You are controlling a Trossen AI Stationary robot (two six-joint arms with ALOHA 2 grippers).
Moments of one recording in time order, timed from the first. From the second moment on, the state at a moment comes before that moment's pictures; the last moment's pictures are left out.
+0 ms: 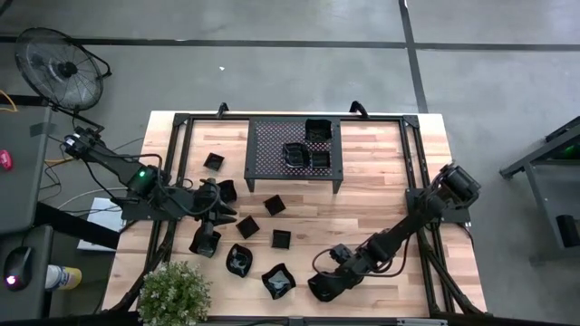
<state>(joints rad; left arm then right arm) -0.53 0.90 0.92 -0.59 -0.35 -0.69 0.66 1.81 0.97 -0.14 -0.08 1.70</state>
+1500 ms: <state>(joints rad) -0.53 1.10 0.92 -0.09 -1.00 -0.48 0.48 1.31 0.97 -0.25 1.02 0.75</state>
